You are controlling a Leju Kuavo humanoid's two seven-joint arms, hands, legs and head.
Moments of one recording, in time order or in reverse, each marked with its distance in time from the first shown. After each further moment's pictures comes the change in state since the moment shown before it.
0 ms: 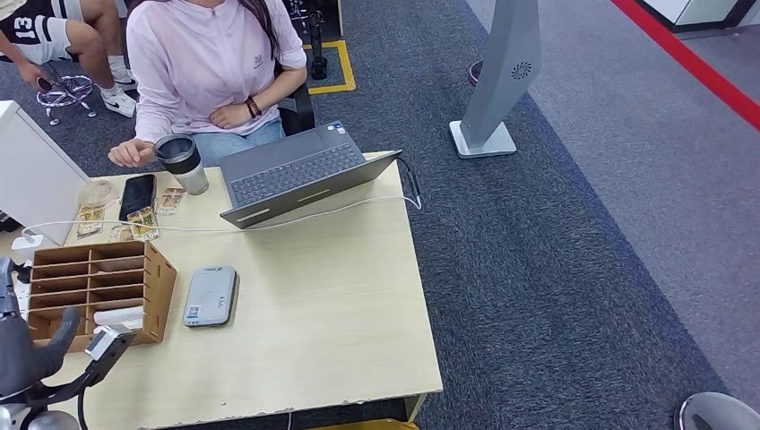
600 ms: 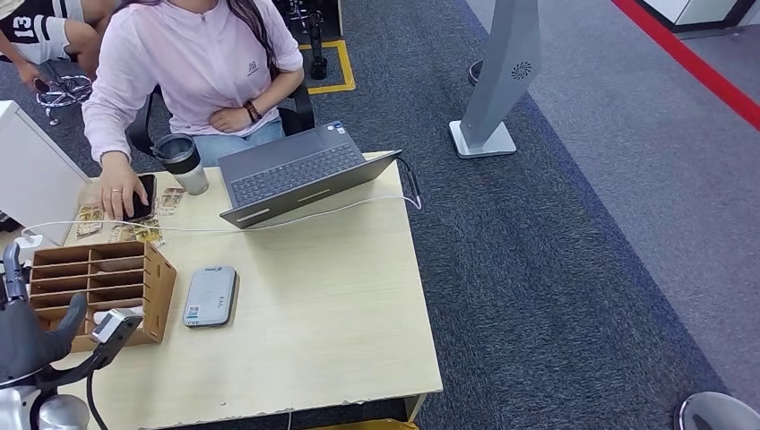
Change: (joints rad) left arm -0.052 -0.012 -0.022 0.034 -0.046 0.000 0.035; right arm -0.017 -0.002 -0.005 0.042 -0.004 -0.002 -0.029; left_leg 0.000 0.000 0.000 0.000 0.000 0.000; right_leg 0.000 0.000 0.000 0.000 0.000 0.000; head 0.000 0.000
